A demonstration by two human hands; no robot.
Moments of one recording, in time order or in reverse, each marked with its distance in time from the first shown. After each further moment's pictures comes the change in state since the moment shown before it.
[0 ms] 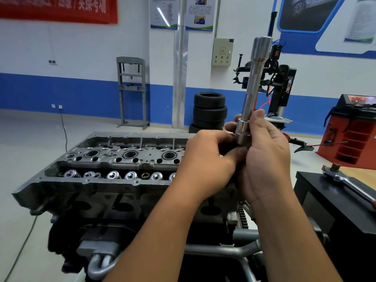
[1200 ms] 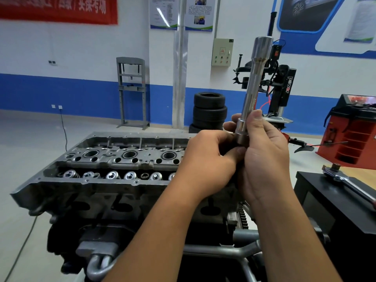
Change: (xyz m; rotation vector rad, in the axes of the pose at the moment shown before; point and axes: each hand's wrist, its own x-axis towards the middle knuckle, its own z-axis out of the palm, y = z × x) left_hand 0.001 0.001 0.000 0.002 -0.029 -0.025; right_hand 0.001 0.001 -0.001 -0.022 -0.008 -0.002
